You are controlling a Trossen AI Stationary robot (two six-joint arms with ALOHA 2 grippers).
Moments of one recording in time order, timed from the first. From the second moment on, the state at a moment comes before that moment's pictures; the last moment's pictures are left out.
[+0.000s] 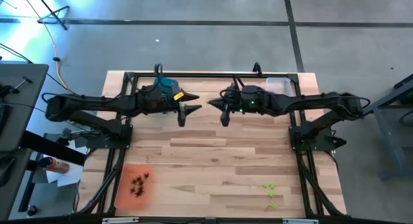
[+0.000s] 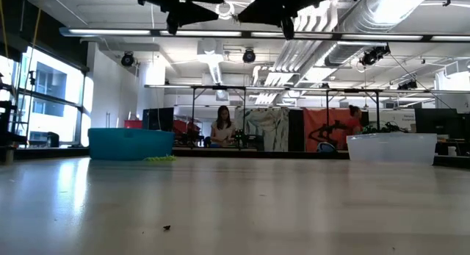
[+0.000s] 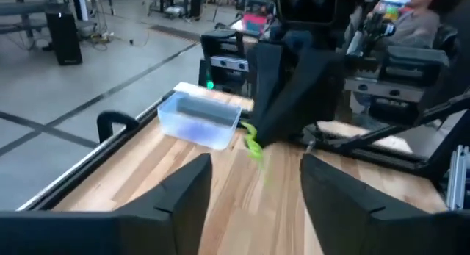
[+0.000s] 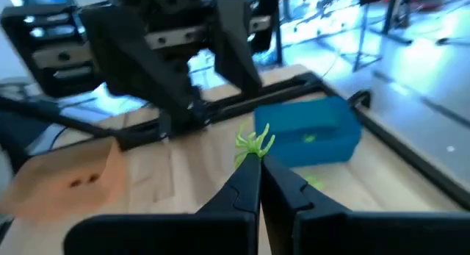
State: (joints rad) left arm 0.11 1.17 0.84 0.16 -0.11 -0.16; right arm -0.10 1.41 1.05 0.10 0.11 0.20
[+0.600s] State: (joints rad) left arm 0.11 1.16 0.84 0.26 -0.09 -0.16; right arm -0.08 1.41 1.12 0.16 0.09 0.15
